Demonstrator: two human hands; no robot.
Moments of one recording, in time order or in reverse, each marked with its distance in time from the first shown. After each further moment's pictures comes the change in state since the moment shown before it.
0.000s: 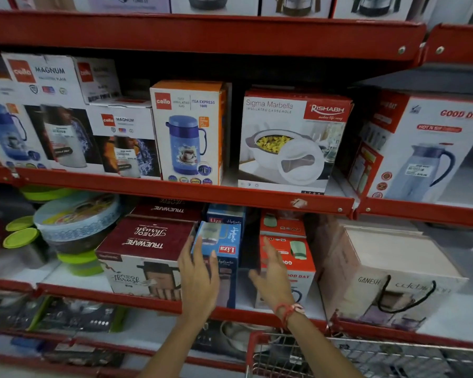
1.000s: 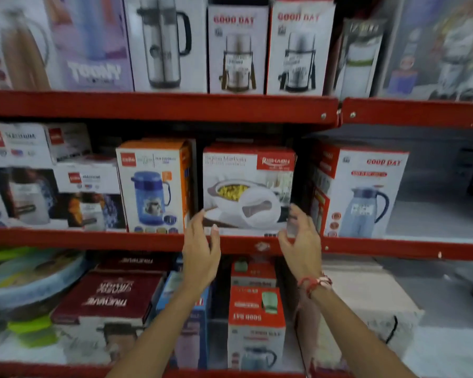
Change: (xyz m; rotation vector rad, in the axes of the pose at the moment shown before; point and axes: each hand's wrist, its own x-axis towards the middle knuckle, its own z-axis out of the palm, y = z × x) left_hand 0.096 0.132 0.003 -0.254 0.055 0.259; right_hand 0.060 -0.046 -0.166 -0.030 0.572 -0.312
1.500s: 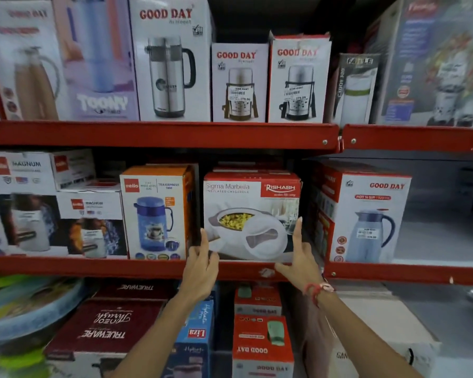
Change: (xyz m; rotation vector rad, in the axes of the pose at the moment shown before) left_hand 0.029 -0.008 -0.005 0.082 -0.329 -0.226; right_hand 0.026 0.018 0.011 -0.190 -0.366 0.136
